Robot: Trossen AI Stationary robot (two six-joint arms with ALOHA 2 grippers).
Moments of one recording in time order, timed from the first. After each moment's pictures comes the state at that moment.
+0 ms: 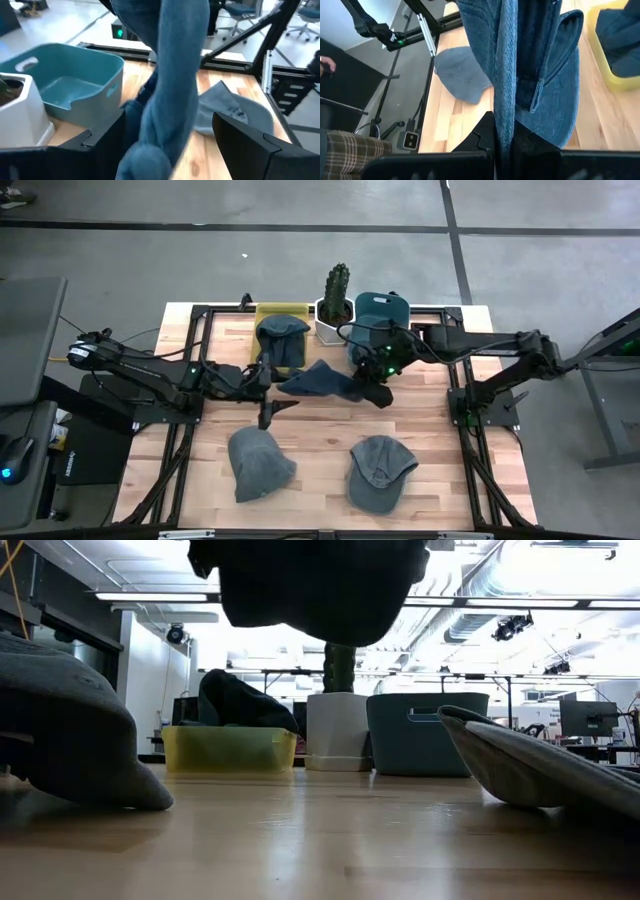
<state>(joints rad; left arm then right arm) -0.24 1.07 0.82 -0.03 -0.32 -0.17 -0.07 1.40 1.35 -0.59 -0.36 0.27</state>
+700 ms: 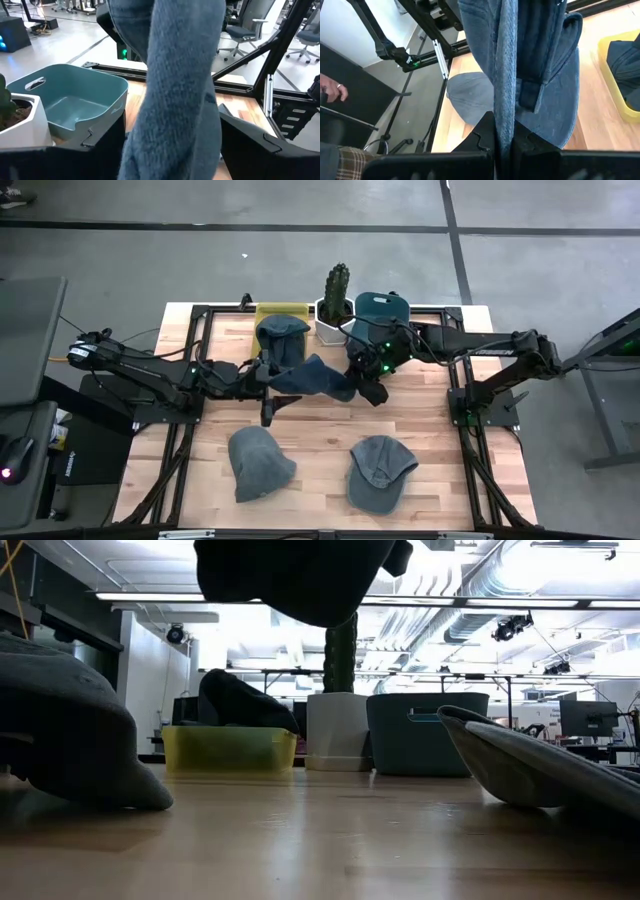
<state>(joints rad) -0.23 1.07 0.82 0.08 -0.35 -0.16 -0.07 1.42 1.35 -0.44 -0.40 0.31</state>
